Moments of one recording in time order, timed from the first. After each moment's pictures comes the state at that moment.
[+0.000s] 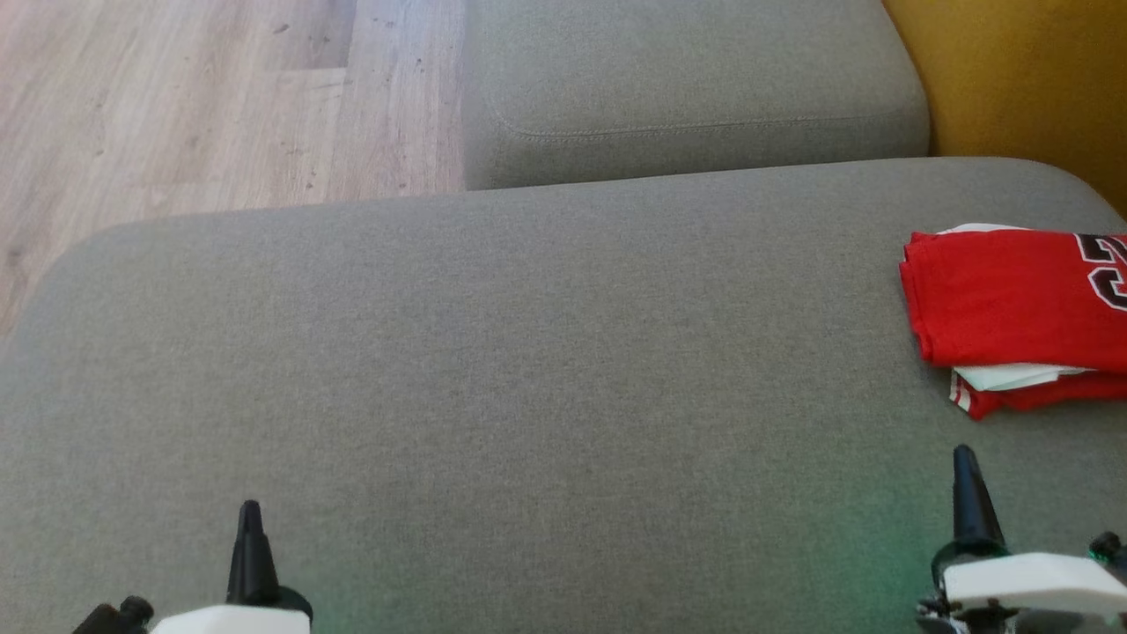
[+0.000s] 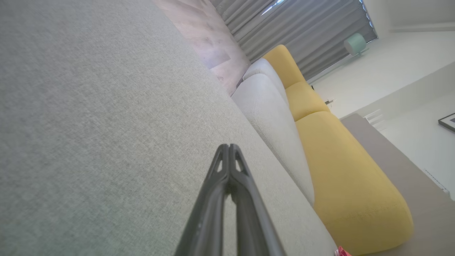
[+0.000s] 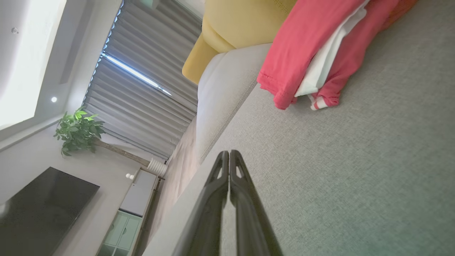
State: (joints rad) left arm 0.13 0.07 -0.06 0.18 -1.04 -0.06 -0.07; right arm 0.12 -0.05 -0.03 0.22 1.00 0.13 -0.07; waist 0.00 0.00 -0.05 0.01
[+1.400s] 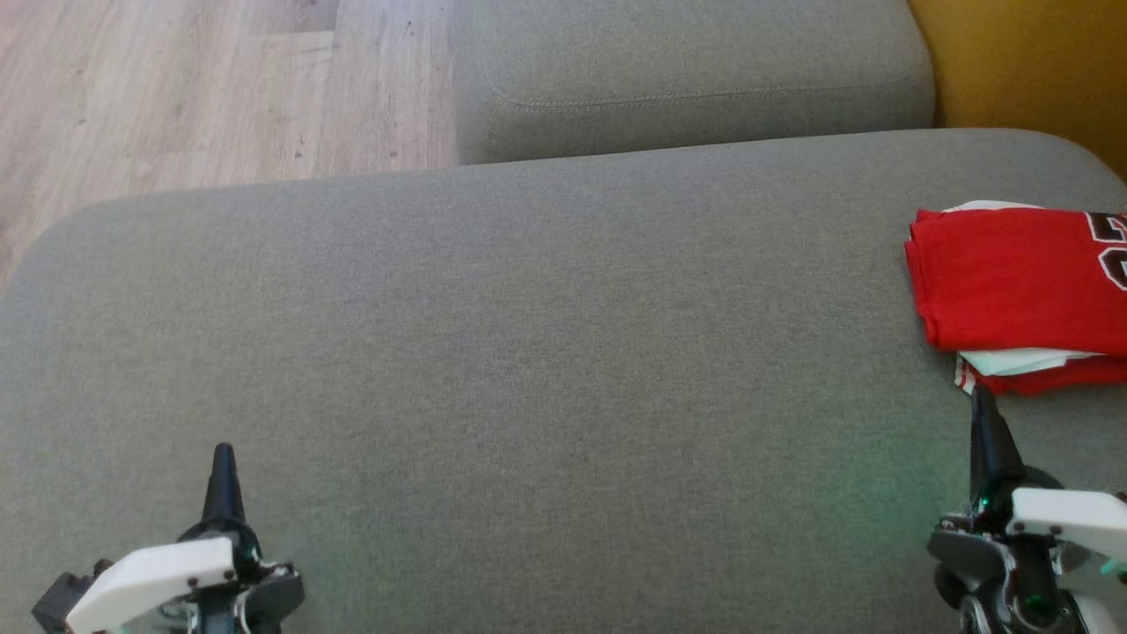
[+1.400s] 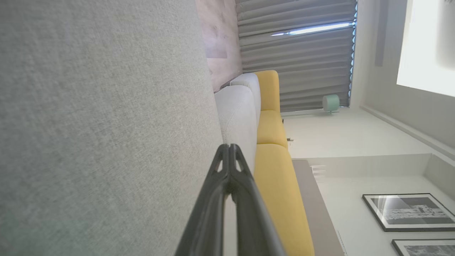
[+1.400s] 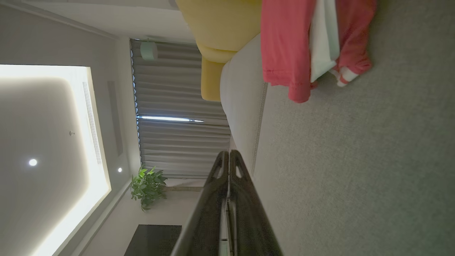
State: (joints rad) left arm -0.02 0.07 0.01 0.25 -1.53 -0.11 0.05; right arm -0.02 -0.06 -0.08 0.26 1.52 0.13 0.05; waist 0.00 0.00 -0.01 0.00
